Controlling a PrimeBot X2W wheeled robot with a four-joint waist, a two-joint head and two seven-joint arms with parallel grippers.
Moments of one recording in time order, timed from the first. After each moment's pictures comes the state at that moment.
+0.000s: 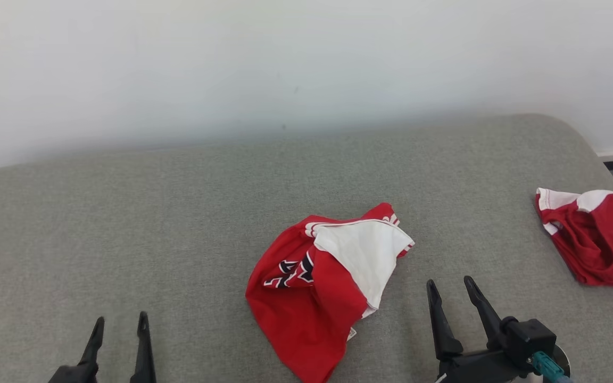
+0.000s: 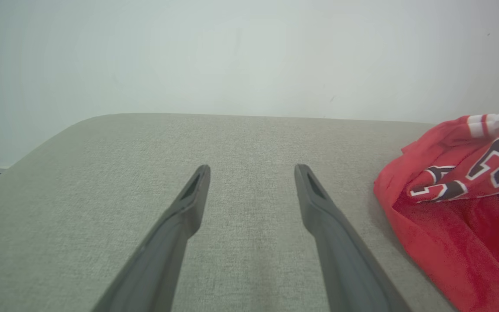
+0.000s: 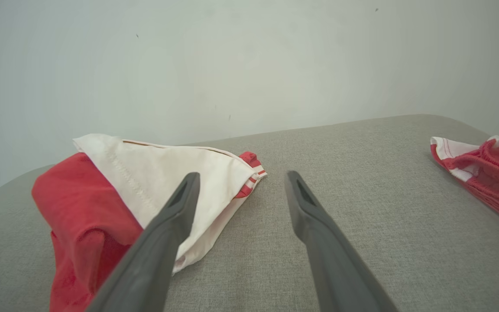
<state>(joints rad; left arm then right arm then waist) -0.06 0.10 0.01 0.32 -0.20 -0.06 -0.26 -0.08 -0.05 0.06 0.32 0.17 0.13 -0.26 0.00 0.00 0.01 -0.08</state>
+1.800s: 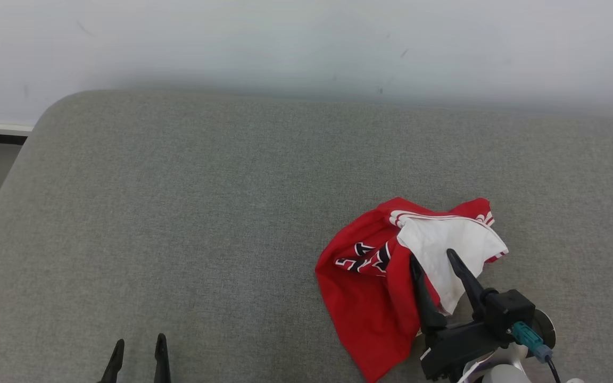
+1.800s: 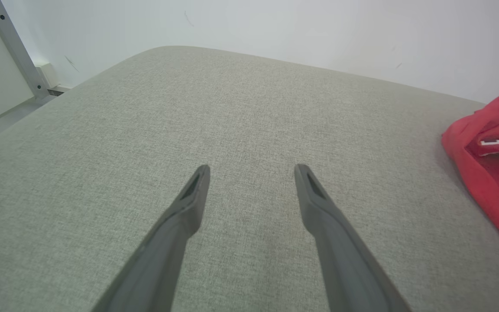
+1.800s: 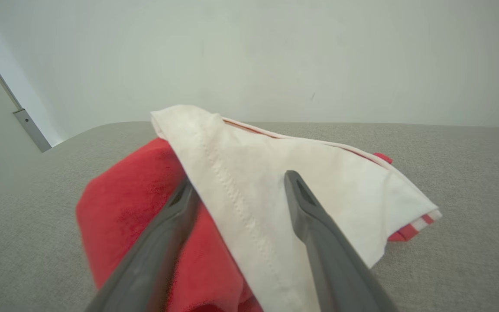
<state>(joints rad) 0.04 0.05 0.02 0.28 -0.21 -0.09 -0.26 -0.19 -0.05 0.10 0.39 0.11 0.13 -0.26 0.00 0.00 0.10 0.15</state>
